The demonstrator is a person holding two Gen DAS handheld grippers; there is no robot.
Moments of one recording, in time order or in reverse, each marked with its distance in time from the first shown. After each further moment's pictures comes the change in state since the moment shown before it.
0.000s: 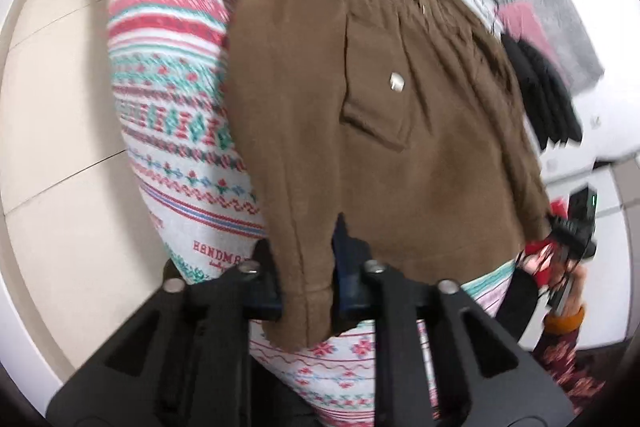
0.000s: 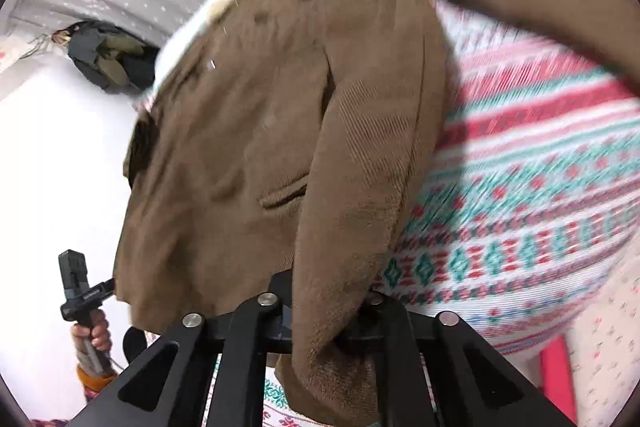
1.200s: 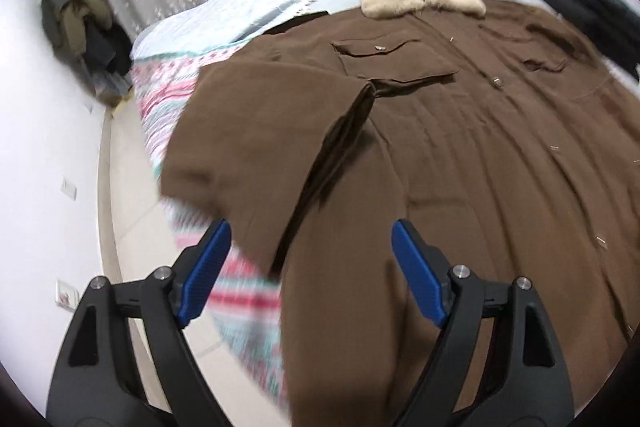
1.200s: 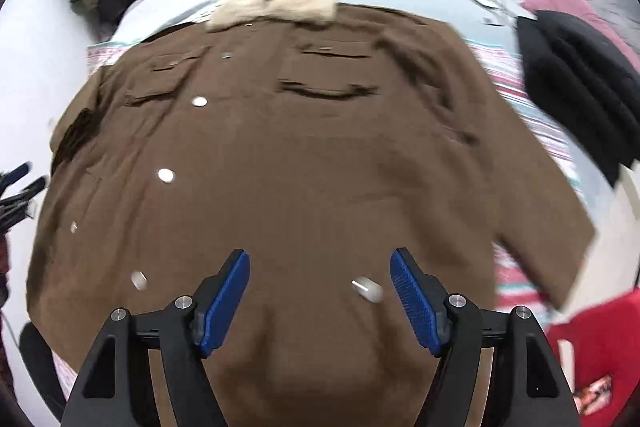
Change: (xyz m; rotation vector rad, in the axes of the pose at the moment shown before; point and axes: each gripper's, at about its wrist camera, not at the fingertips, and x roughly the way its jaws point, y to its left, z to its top) left arm 0.052 -0.068 0.113 0.497 -0.285 0.533; right arm 0.030 0.128 0.078 -0.350 -0.091 -0.427
